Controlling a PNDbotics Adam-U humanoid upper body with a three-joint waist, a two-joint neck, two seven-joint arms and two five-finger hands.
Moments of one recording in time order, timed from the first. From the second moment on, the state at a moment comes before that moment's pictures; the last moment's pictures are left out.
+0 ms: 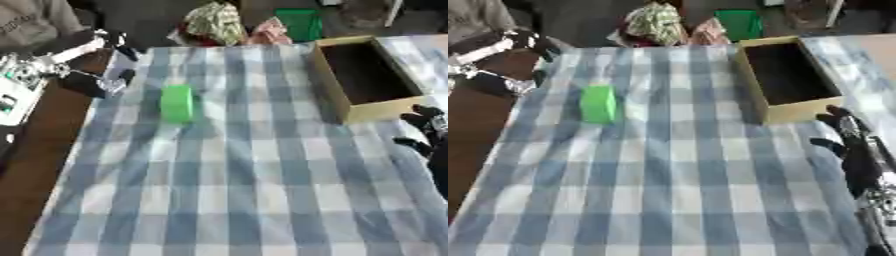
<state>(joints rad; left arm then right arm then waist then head) -0.71 0.64 -0.08 -1.23 -0.30 -0.51 -0.56 -0.29 -0.30 -0.01 -1.49 -0.19 -0.03 0.02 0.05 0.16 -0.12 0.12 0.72</state>
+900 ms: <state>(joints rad) -0.78 0.64 -0.11 -1.15 -0.49 -0.58 -0.53 -0.29 -0.30 -0.01 -1.49 -0.19 -0.03 0.03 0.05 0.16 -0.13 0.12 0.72</state>
